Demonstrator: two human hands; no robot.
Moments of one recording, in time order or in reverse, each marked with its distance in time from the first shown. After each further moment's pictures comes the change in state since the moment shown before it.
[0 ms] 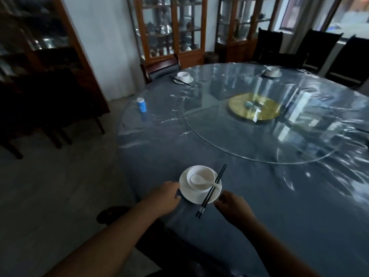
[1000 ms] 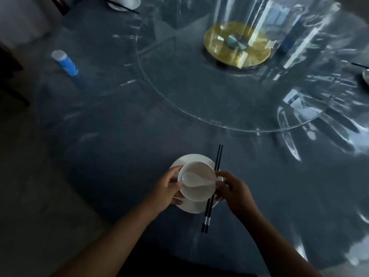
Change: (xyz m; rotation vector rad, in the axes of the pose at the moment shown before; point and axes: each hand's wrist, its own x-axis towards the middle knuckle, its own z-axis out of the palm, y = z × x) left_hand 0.144 -0.035 0.046 -1.096 -0.431 -0.161; right_hand 0.091 0.019 0.047 0.608 0.136 0.286
